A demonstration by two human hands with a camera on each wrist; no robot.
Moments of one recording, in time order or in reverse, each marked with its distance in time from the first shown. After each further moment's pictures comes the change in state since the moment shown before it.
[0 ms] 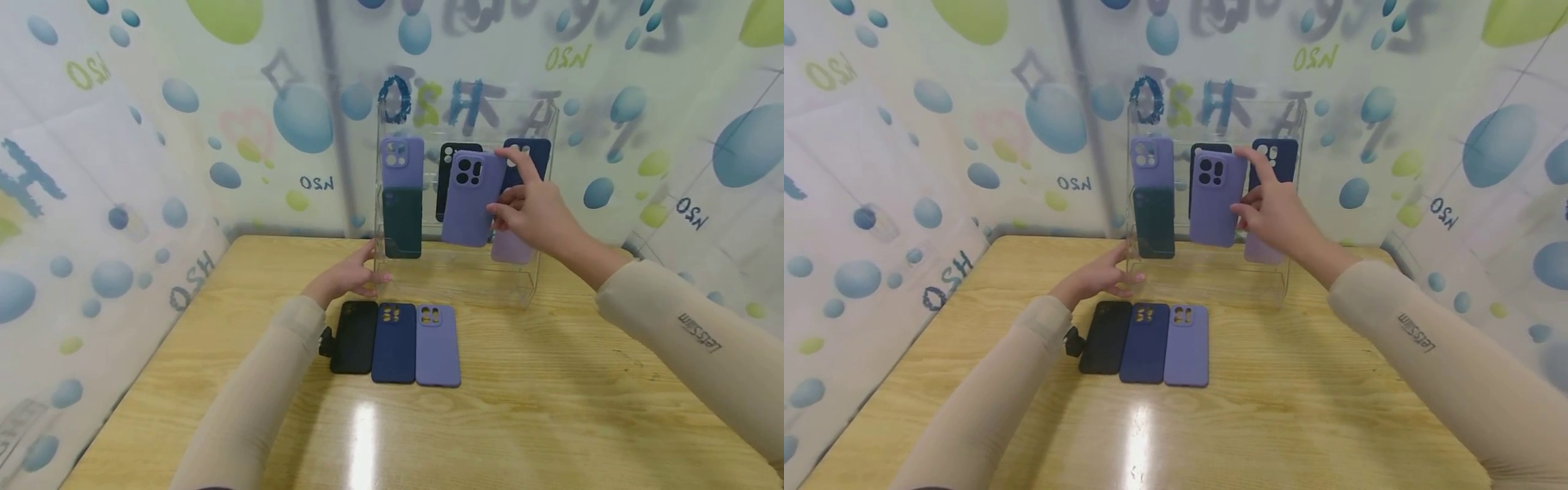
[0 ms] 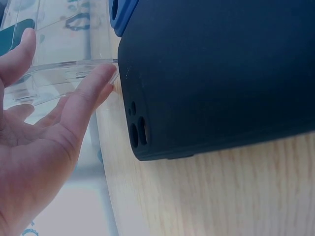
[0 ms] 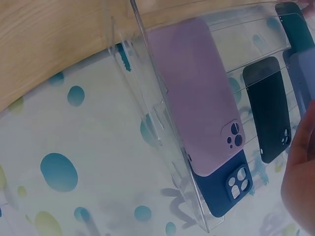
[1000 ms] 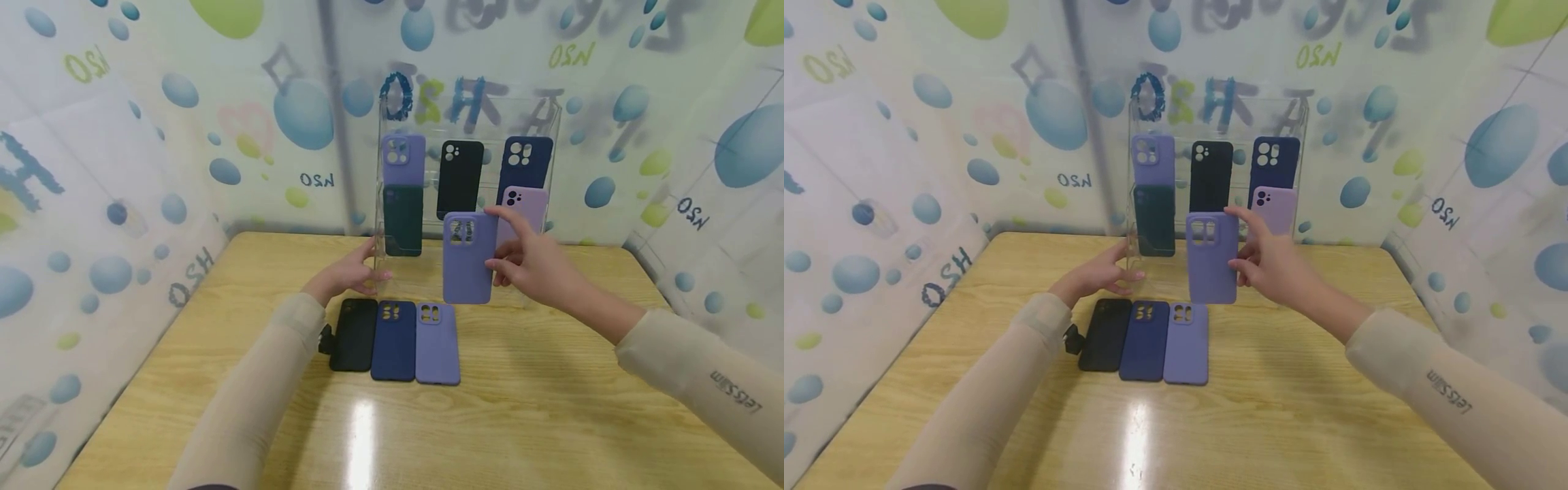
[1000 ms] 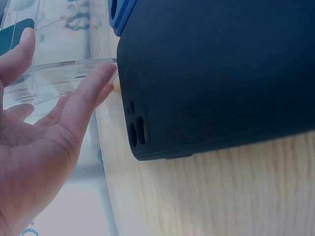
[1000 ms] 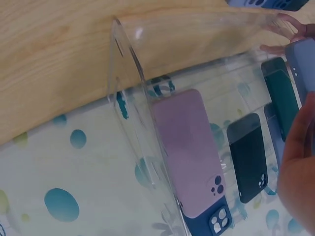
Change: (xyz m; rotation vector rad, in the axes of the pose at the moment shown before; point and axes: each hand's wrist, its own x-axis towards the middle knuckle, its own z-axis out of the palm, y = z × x) left_hand 0.000 -0.001 0.000 -0.001 0.008 0.018; right_hand -0.061 0.003 0.025 -0.024 -0.163 -0.008
